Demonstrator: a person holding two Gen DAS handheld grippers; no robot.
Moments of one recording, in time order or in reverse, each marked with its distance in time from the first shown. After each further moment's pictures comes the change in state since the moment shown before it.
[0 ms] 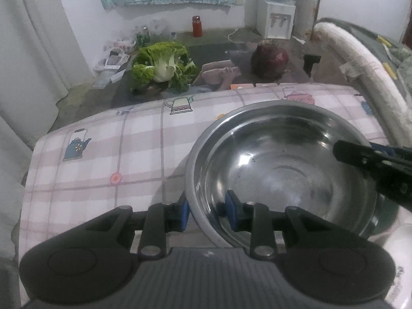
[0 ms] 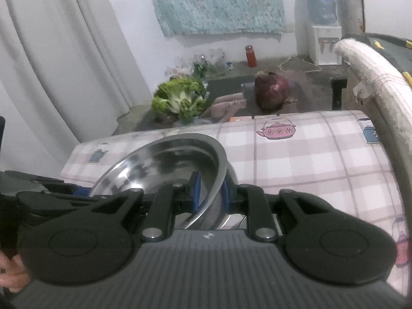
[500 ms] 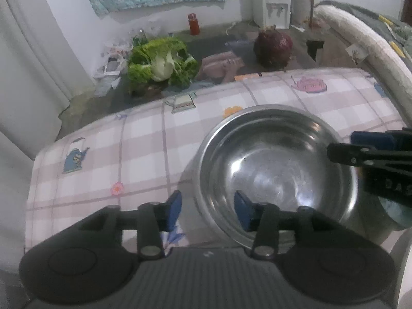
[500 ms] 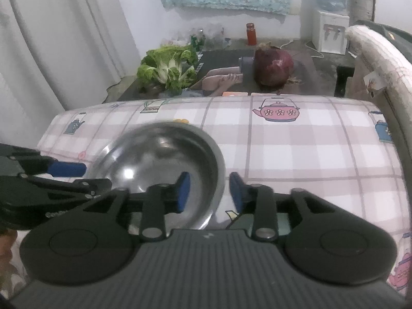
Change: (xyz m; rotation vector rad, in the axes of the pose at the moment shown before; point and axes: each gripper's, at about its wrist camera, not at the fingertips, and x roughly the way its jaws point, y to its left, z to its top) left arm 0.021 0.002 -0.002 0.072 -0.010 0.045; right arm 0.058 -0.006 -0.004 -0.084 0.113 -0.041
